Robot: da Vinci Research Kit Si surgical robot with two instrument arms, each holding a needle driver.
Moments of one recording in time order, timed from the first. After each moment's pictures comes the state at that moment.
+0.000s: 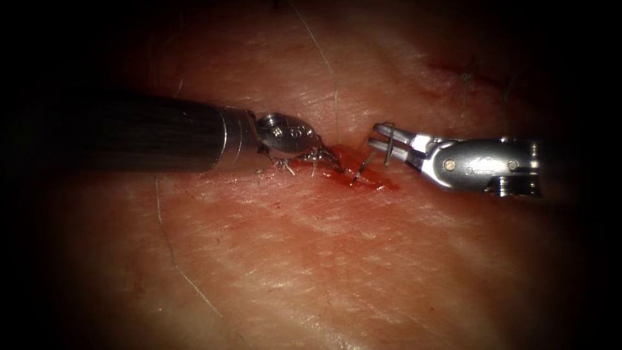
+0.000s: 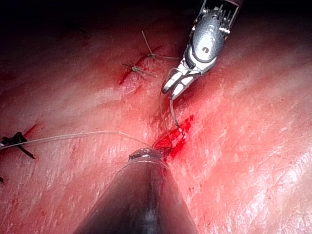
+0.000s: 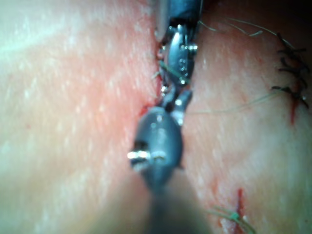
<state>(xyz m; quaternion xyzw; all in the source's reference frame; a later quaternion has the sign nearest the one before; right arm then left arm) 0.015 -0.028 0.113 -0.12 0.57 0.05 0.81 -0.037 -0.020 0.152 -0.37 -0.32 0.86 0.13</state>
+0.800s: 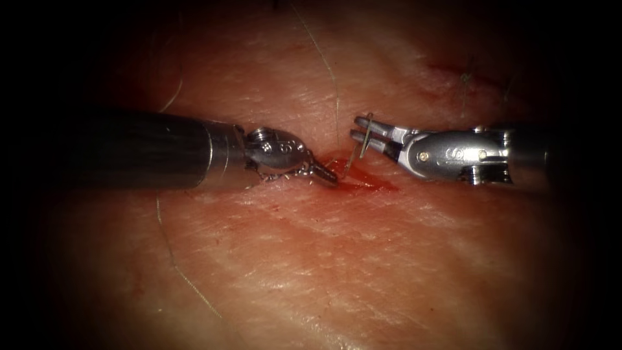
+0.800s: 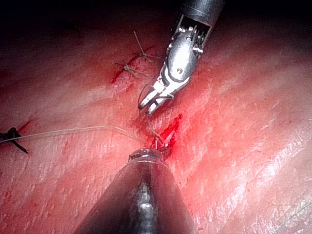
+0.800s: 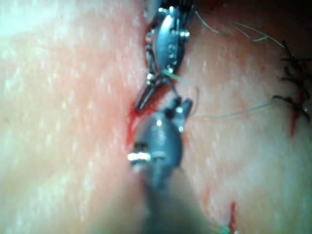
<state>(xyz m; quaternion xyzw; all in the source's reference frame) 0.017 -0.028 0.117 -0.14 0.54 0.03 0.83 -0.036 -0.024 0.150 -0.37 -0.32 0.86 0.13</state>
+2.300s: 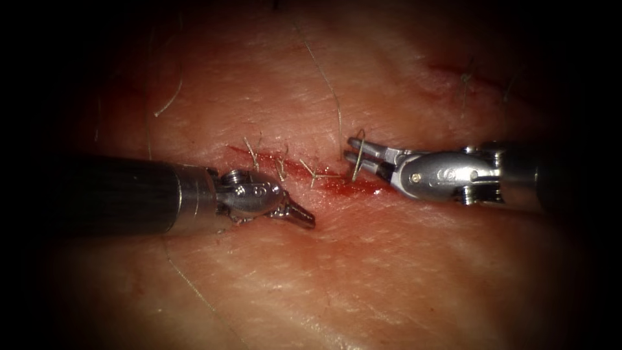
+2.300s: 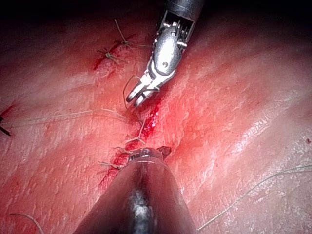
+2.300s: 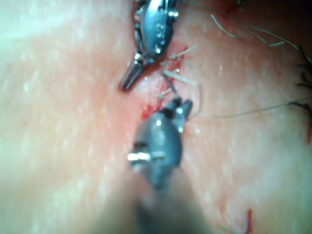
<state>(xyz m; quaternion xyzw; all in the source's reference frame) 0.018 -0.030 0.117 -0.12 0.56 0.04 0.82 -0.034 -0.029 0.148 -0.36 -0.33 0.86 0.12</state>
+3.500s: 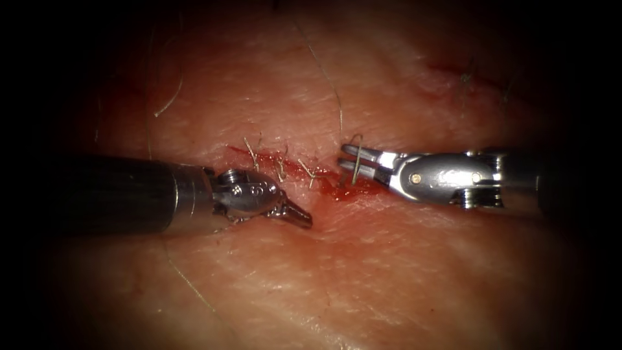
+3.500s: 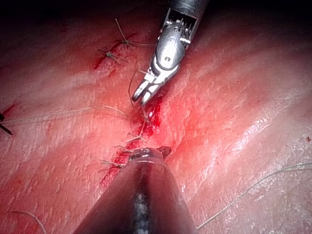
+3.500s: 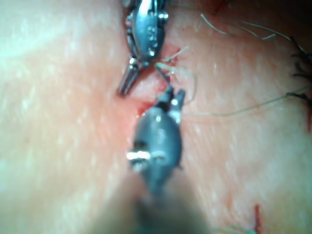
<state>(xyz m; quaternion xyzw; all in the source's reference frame) 0.019 -0.030 0.115 -0.05 0.58 0.06 0.81 -0.034 -0.029 0.148 -0.36 -0.33 0.86 0.12</state>
